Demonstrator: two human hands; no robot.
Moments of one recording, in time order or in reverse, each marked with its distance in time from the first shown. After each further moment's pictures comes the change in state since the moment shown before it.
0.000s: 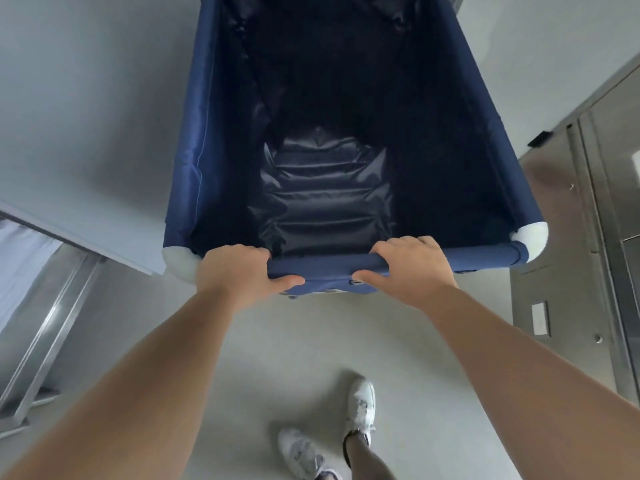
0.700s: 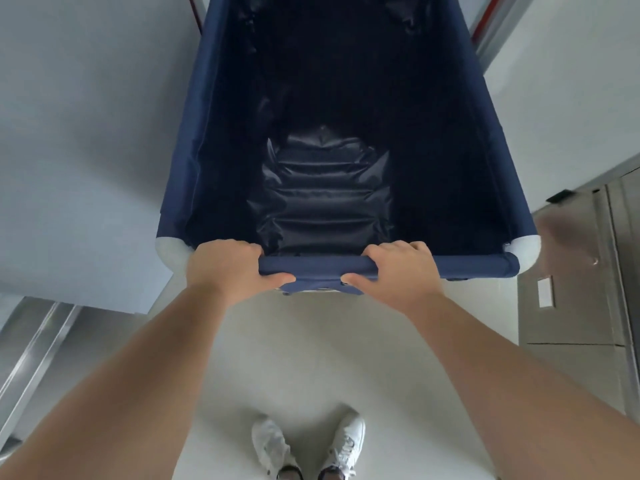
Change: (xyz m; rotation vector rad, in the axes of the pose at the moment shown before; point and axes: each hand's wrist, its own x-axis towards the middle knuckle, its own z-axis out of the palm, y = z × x) left_hand 0.216 -0.050 -0.027 0.013 -0.013 -0.026; right_hand 0.215 0.047 -0.032 0.018 0.051 0.009
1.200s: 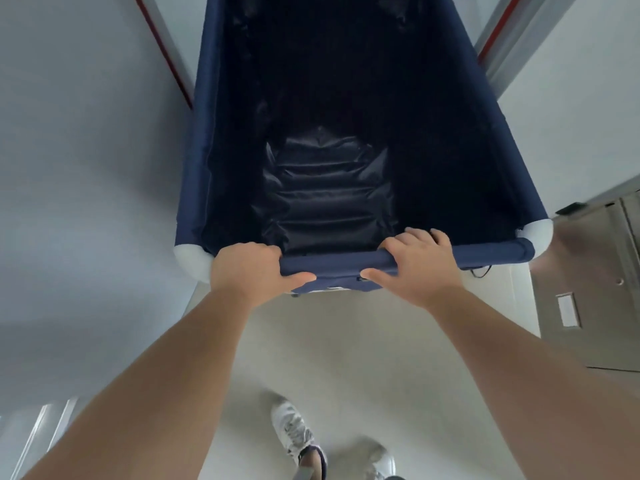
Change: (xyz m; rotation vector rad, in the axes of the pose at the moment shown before) left_hand 0.178 -0.044 -0.023 -0.033 0.049 0.084; right_hand 0.157 0.021 -0.020 -0.004 0.007 0.143
